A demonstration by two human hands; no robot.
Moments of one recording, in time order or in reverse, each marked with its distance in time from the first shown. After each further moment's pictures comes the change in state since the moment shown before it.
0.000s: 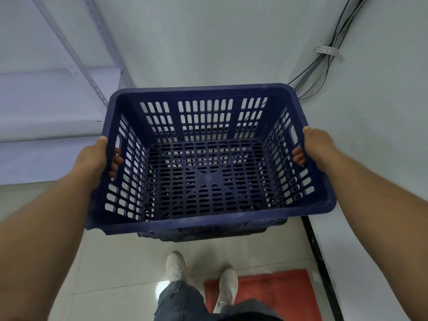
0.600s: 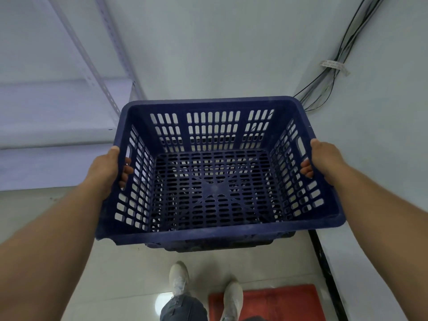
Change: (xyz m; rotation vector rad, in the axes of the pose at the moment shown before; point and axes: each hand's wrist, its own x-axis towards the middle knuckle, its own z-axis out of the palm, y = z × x) left_hand -0.002 -0.006 -0.007 -0.007 0.000 0.026; right_hand -0.003 0.002 0.006 -0.038 0.040 0.000
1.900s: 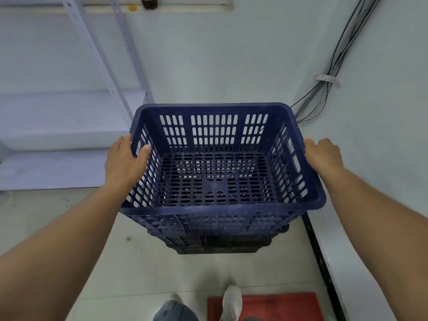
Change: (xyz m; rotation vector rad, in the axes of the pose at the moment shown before) left_hand -0.076 0.001 0.001 0.577 0.210 0.552; right_hand -0.039 0.009 -0.028 -0.329 0.206 -0.165
